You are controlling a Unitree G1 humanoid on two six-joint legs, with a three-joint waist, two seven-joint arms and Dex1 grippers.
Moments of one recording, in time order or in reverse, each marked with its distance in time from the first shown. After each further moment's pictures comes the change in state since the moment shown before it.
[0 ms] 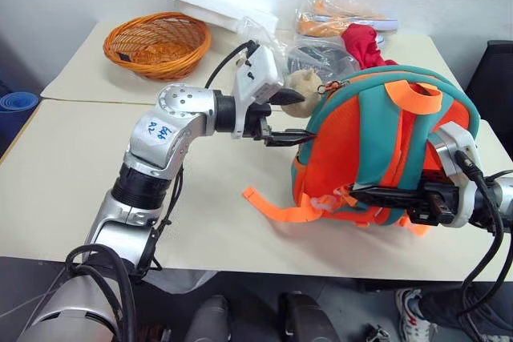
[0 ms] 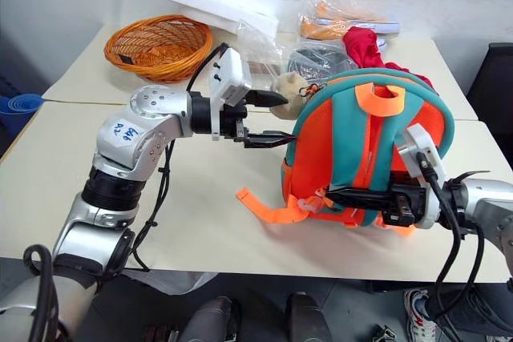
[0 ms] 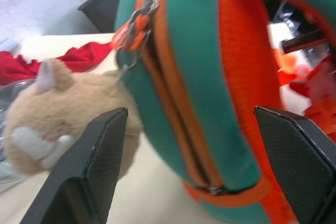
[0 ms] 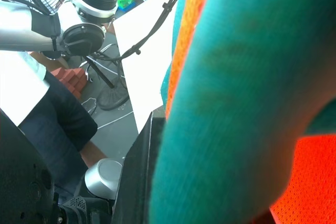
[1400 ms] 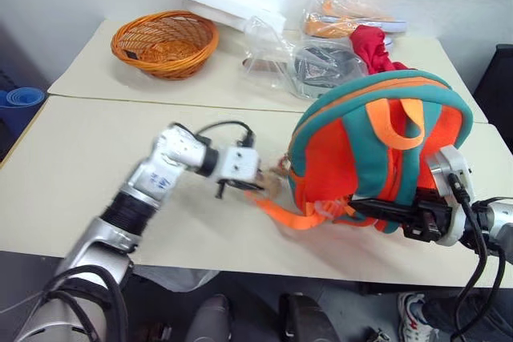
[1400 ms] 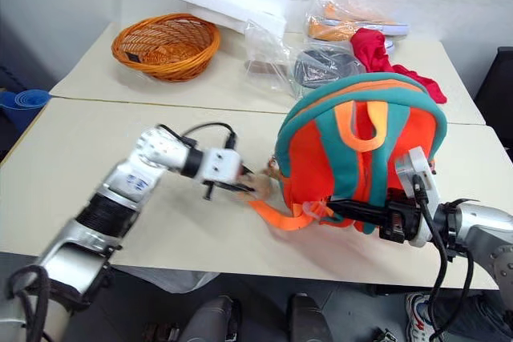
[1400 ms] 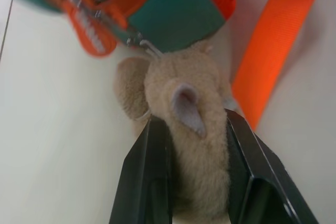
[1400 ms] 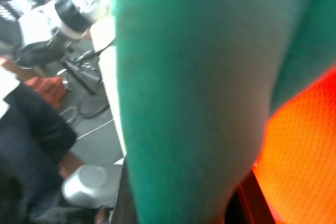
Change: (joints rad) left arm 0.227 0.064 -0.224 0.121 0.441 -0.593 -0.173; right arm 0.184 0.087 -0.042 -0.071 -0.070 -0.123 -0.103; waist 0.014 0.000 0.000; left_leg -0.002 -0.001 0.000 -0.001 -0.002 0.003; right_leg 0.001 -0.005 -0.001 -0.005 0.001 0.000
